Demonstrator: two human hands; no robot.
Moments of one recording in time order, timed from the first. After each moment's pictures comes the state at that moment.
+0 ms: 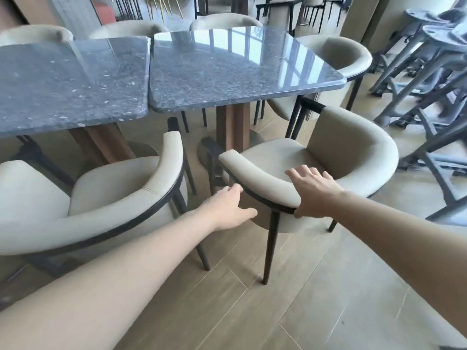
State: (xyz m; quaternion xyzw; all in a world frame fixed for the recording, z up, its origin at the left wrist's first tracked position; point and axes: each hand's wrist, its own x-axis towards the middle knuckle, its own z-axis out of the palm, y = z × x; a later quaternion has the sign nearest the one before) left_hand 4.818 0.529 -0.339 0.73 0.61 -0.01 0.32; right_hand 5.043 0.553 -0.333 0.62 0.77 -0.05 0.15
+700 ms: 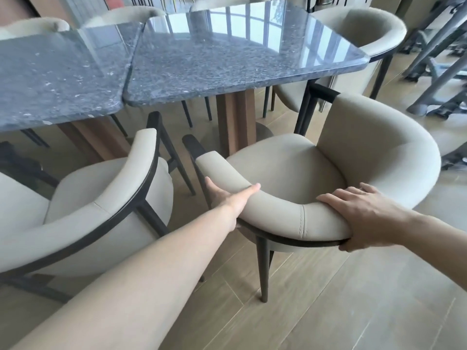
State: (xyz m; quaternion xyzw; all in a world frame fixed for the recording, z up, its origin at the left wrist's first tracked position) left_hand 4.923 0.640 -0.439 0.24 0.74 0.31 0.55; right_hand 5.199 0.620 -0.419 0.50 0.84 -0.03 0.21
